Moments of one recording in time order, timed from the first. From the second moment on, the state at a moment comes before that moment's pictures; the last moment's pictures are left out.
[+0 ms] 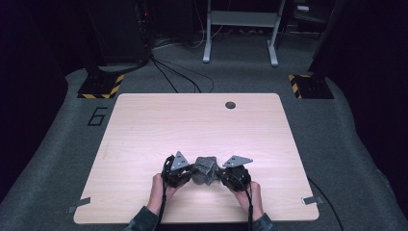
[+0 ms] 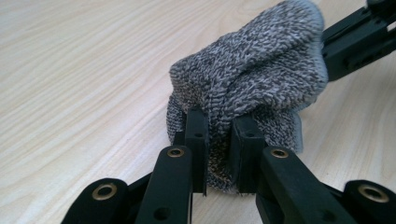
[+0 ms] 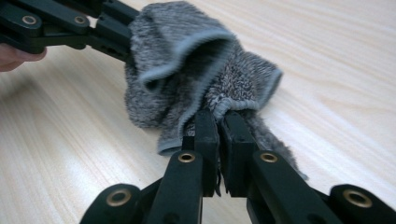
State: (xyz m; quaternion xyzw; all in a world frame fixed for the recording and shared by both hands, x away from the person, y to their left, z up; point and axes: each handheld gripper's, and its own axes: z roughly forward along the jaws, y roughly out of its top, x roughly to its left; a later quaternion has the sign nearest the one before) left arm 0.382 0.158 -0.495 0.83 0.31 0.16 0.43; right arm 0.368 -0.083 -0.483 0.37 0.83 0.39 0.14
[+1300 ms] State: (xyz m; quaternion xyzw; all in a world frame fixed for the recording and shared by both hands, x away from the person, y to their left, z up) left arm 0.348 0.174 -0.503 0.84 0.33 0.15 0.41; right arm 0.370 -0.105 -0.459 0.39 0.80 0.41 0.19
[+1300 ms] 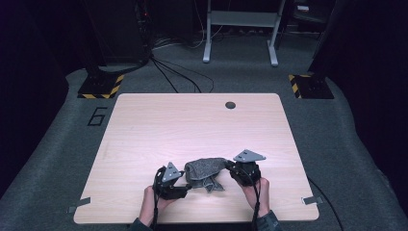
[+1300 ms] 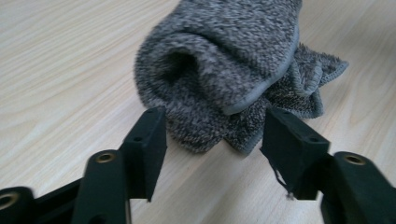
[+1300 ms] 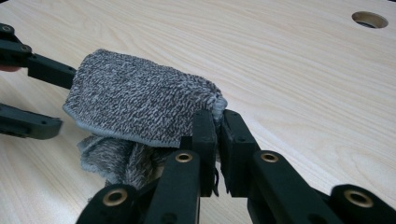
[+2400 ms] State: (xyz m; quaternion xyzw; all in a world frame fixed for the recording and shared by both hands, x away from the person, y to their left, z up) left arm 0.435 0.170 -0.473 0.83 0.37 0.18 0.38; right arm 0.429 -0.106 -0.468 0.43 0.81 0.35 0.17
